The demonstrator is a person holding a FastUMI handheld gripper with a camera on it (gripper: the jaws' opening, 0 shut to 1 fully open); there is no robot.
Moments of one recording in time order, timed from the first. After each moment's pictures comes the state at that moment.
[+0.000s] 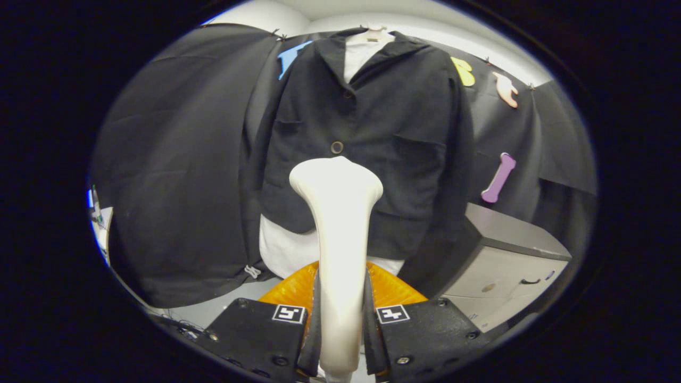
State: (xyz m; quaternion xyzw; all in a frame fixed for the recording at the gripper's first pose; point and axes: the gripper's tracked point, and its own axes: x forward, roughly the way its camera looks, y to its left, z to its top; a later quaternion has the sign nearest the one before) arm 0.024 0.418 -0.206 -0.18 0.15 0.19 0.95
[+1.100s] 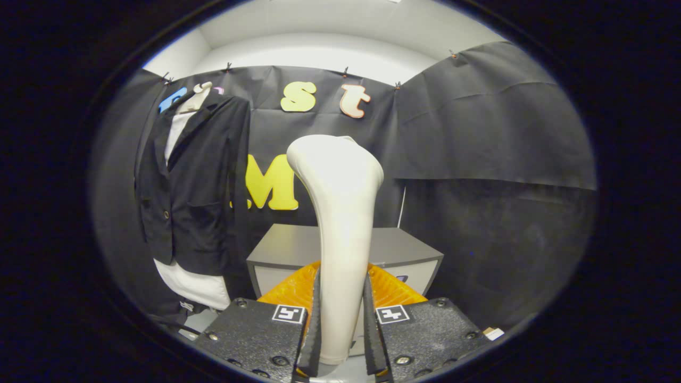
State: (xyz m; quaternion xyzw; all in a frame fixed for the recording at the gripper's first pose) arm -0.006 0.080 -0.004 -0.08 0.05 -0.06 0.99
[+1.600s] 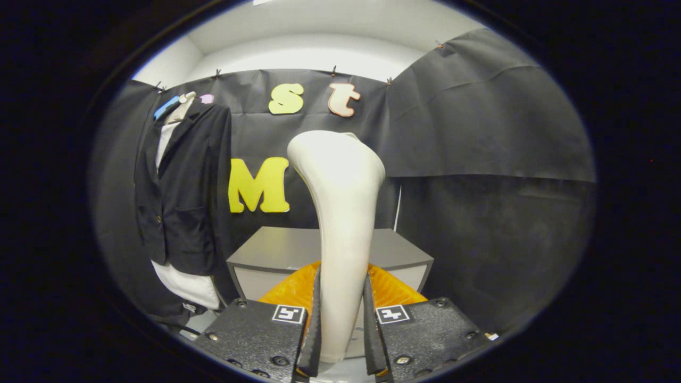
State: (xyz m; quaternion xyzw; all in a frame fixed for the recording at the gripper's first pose) arm 0.007 0.030 0.005 -0.07 0.05 -0.03 1.00
